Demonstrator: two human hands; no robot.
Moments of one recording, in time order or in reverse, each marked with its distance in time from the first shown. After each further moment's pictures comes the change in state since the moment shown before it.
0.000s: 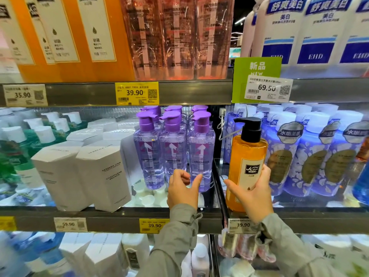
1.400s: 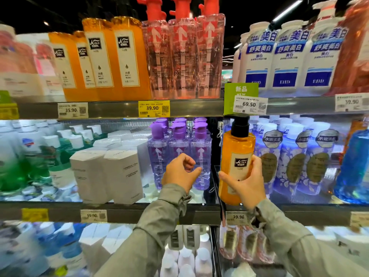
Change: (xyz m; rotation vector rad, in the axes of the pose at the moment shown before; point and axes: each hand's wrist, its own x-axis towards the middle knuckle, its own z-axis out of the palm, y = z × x) left_hand -0.005 0.063 -0.073 0.039 -0.203 0.268; right_hand -0.016 -0.065 -0.006 0.084 -0.002 -0.087
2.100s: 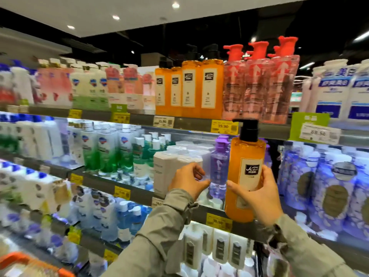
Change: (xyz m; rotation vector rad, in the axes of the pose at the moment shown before) left_hand -0.062 0.011 -0.144 0.191 0.147 -0.100; right_hand -0.053 -0.103 0.077 0.202 -0.269 -0.068
